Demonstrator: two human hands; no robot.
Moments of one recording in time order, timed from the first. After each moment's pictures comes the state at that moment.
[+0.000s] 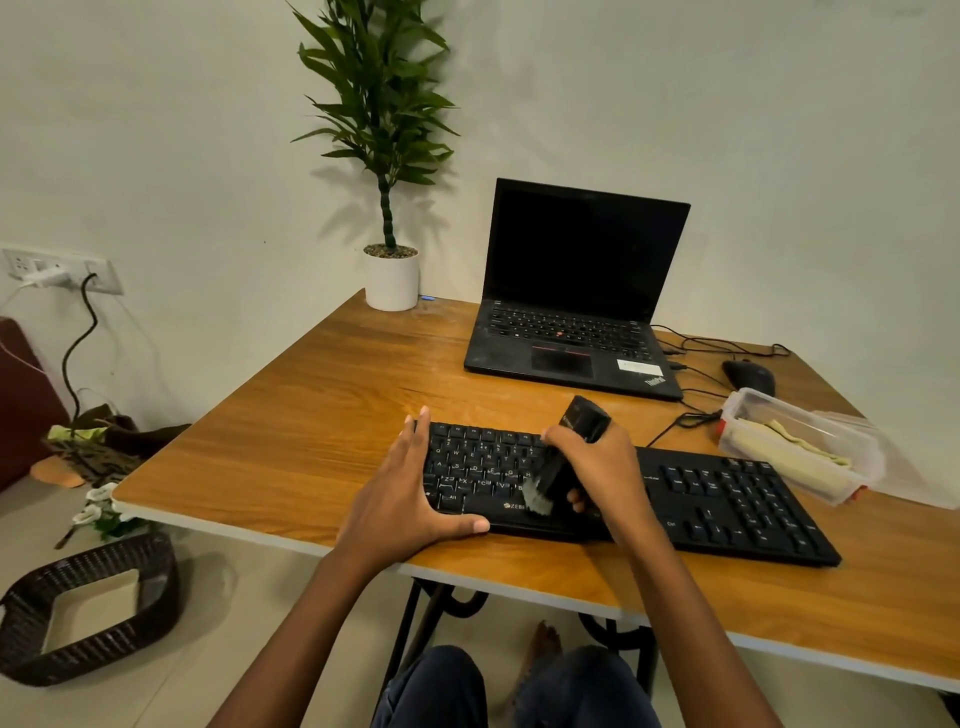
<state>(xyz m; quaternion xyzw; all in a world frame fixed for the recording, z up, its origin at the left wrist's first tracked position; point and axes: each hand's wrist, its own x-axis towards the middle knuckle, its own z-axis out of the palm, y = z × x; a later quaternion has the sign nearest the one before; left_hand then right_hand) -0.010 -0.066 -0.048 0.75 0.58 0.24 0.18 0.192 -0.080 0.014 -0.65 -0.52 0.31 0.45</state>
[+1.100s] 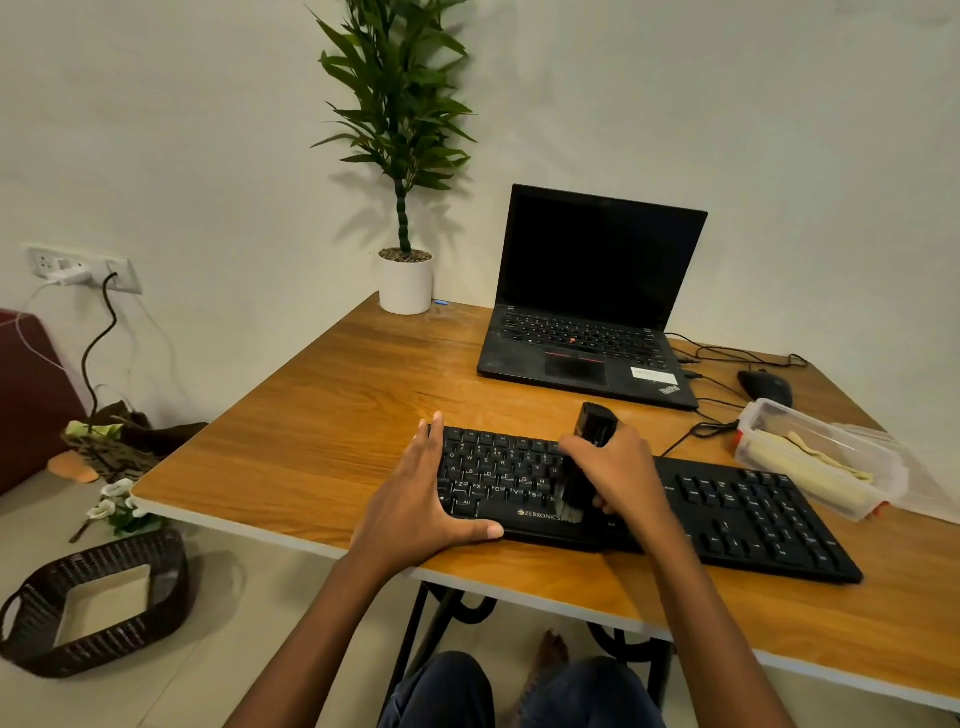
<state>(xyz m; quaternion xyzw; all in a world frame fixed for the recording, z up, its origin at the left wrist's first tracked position) -0.010 -0.067 -0.048 0.75 0.59 0.24 0.18 0.197 -0.065 0.014 -0.69 -0.56 0.26 0.39</state>
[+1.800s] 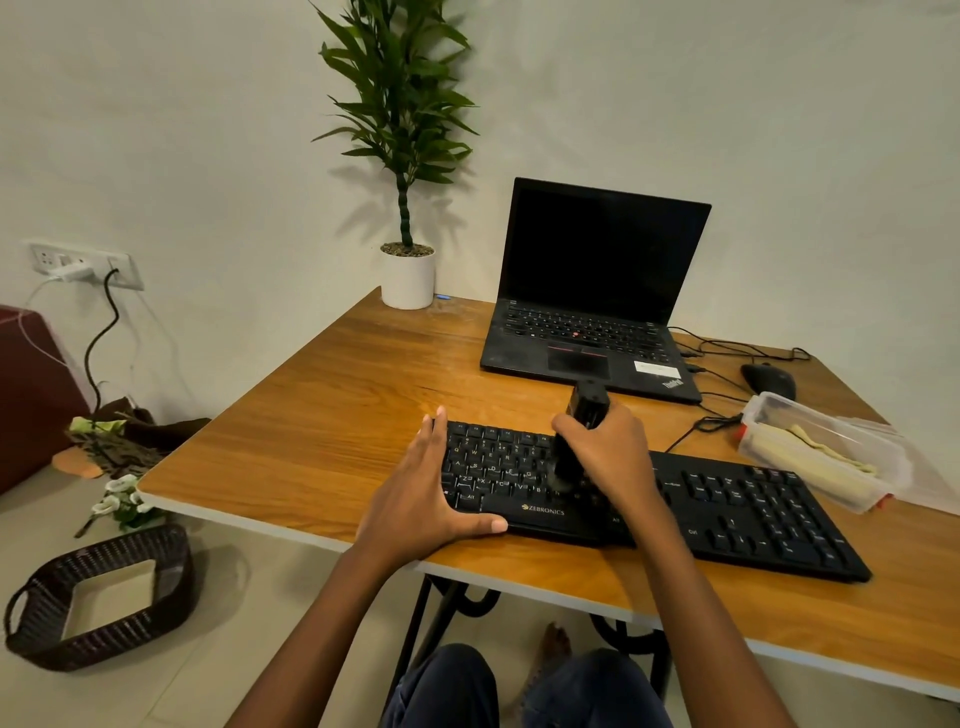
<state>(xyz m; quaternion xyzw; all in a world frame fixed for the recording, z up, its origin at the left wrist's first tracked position) -0.010 -0.065 -0.048 0.75 0.58 0.25 0.19 0.189 -0.058 0.018 -0.65 -0.59 0.23 0.41</state>
